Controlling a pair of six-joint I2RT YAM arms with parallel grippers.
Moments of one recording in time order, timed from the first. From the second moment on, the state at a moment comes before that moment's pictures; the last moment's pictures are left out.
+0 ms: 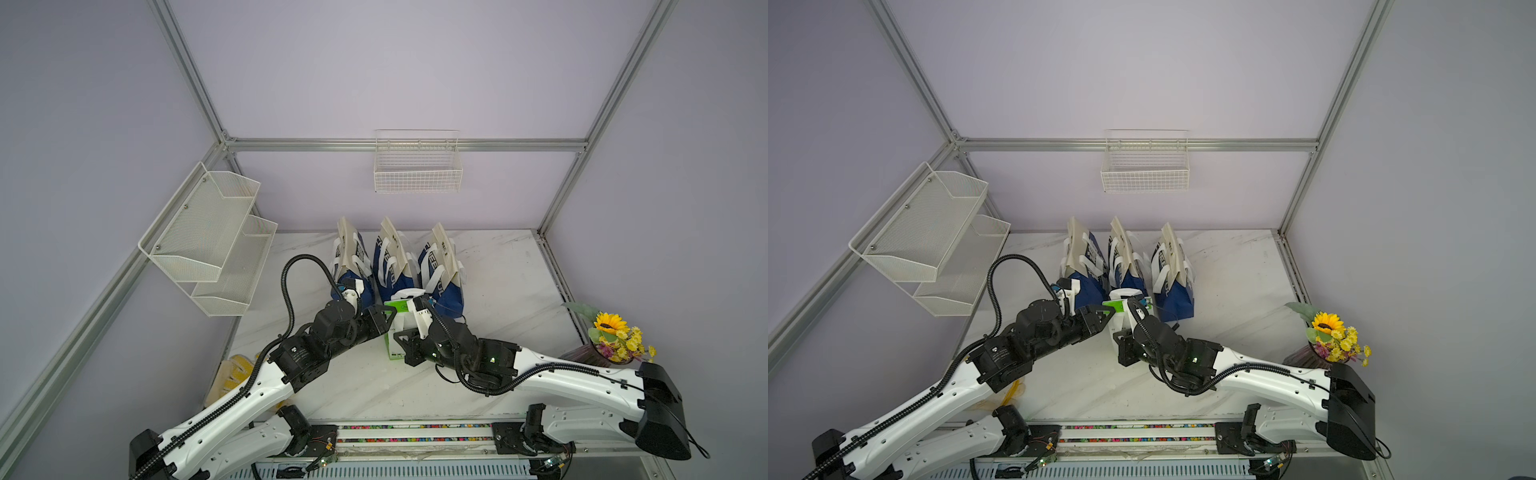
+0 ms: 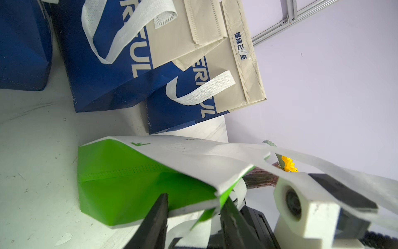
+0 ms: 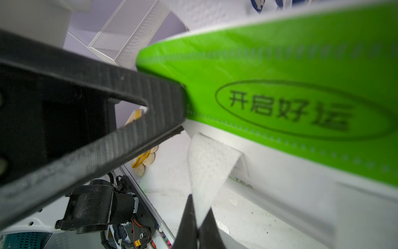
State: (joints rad) left arm -0.77 0.90 0.80 -0.29 0.01 -1.04; right arm 1.11 1.23 0.87 -0.13 0.16 0.69
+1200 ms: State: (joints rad) left arm -0.77 0.97 0.88 -0.32 0.09 -1.01; right arm 1.10 1.25 0.87 -0.12 0.19 0.70
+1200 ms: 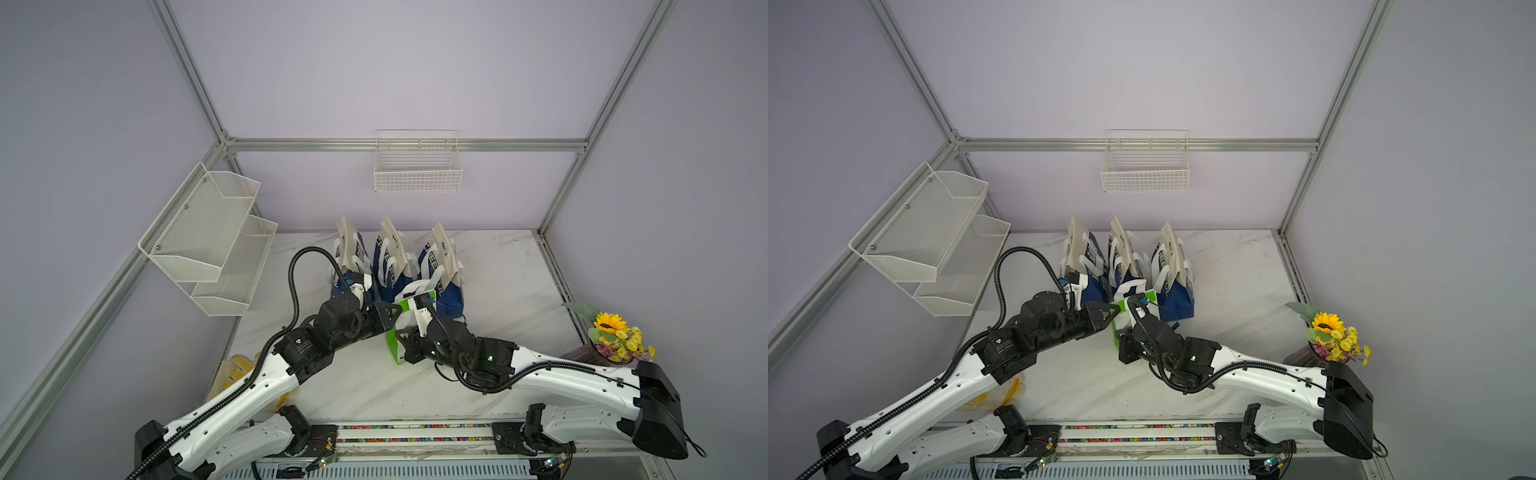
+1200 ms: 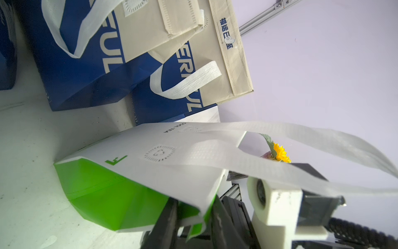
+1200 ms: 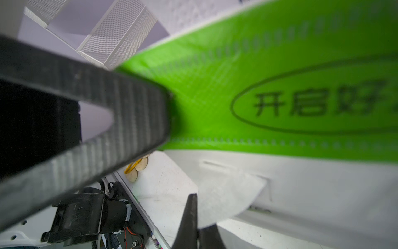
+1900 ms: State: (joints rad) left arm -0.78 0.98 0.91 -0.37 0.06 -1.02; right arm 1.09 1.32 0.86 -0.05 0.21 0.71
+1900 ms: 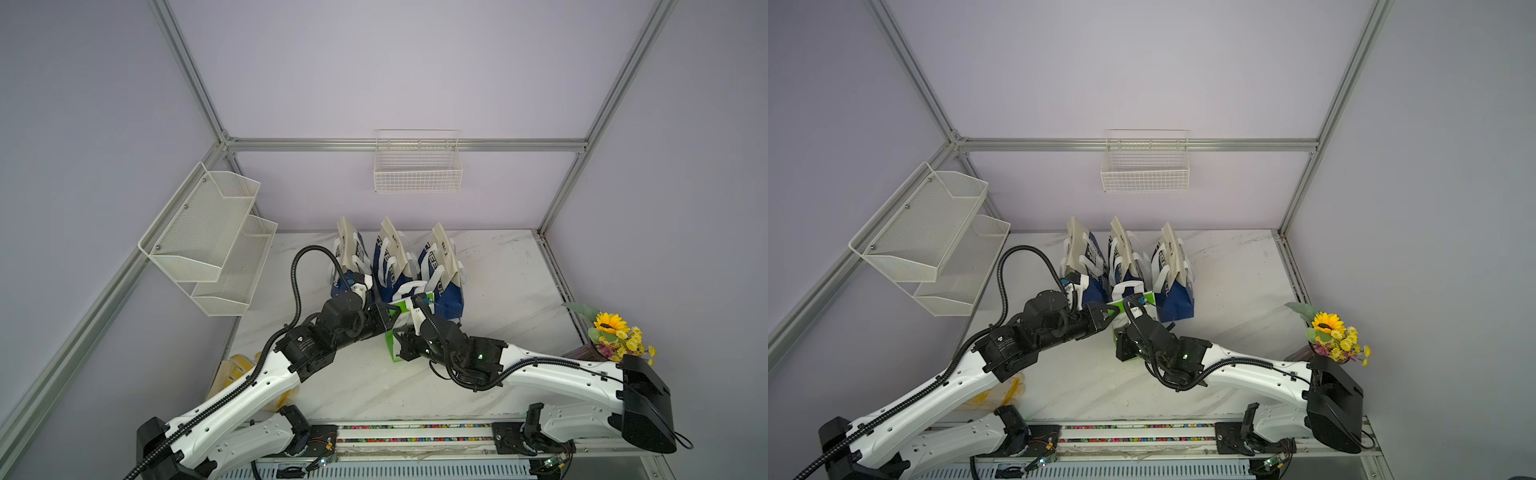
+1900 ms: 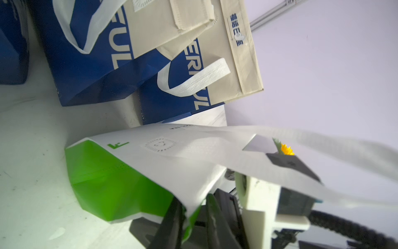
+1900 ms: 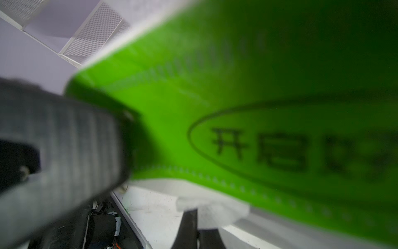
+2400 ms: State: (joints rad) left arm -0.78 0.98 0.94 -0.41 0.05 -1.05; right arm 1.09 1.33 0.86 -0.01 0.21 0.71
